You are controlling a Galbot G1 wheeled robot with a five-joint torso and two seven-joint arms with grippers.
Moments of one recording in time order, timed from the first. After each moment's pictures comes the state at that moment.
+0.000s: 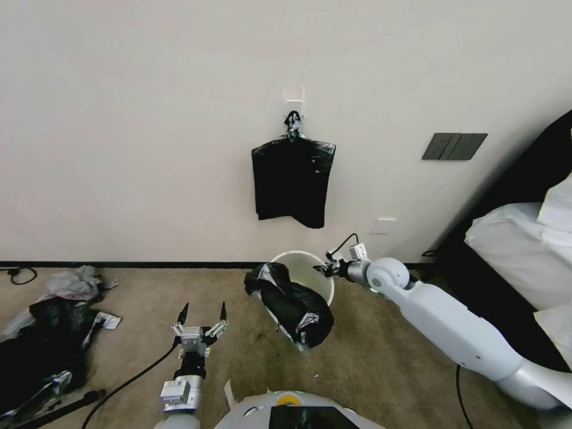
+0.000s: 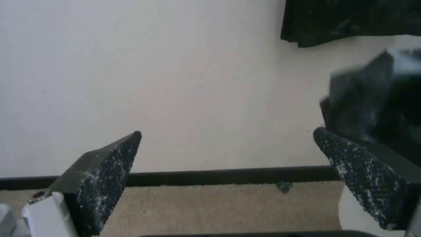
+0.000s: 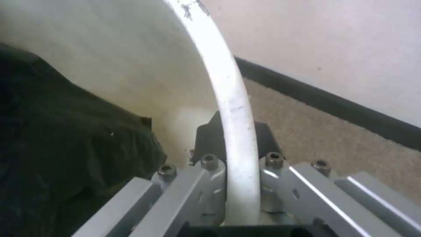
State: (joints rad) left arm 1.93 -1.32 -0.46 -2.19 -0.04 -0.24 -0.29; right arm -0.69 0.74 -0.11 1.80 1.06 -0.71 0.06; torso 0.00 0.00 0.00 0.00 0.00
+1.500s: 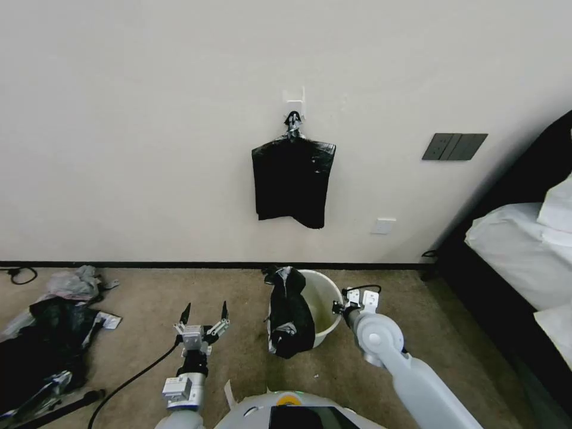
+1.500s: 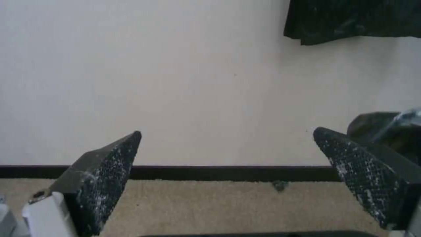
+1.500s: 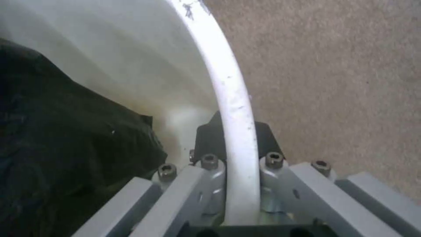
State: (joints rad) left arm 1.91 -1.33 -0.45 -2.17 -0.08 -0.24 -0.29; right arm -1.26 1.07 0.20 2.05 1.15 -0.64 0.85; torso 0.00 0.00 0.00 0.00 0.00
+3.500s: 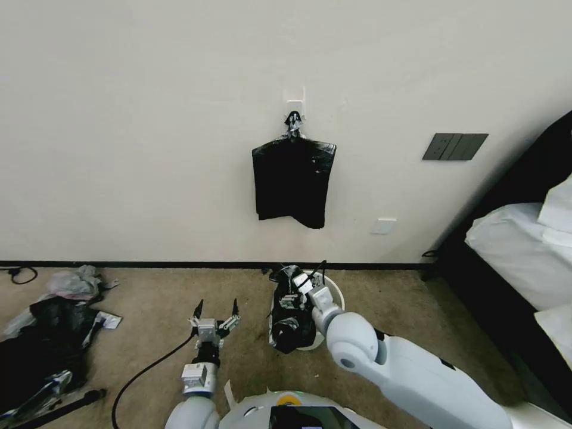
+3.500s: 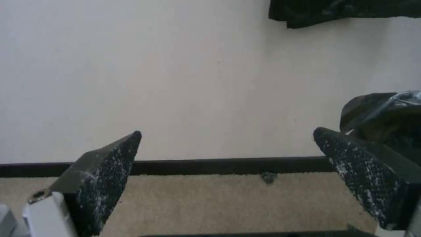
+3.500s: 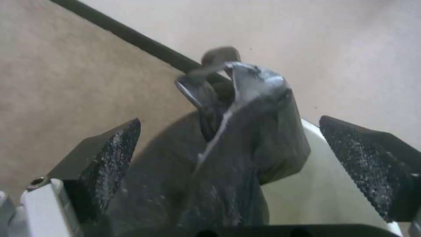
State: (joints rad) left arm 1.80 -1.34 -0.38 -2.10 -0.05 -0.17 -0.29; right arm -0.84 0.88 -0.40 2.21 0.78 -0.71 0.71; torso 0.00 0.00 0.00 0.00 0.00
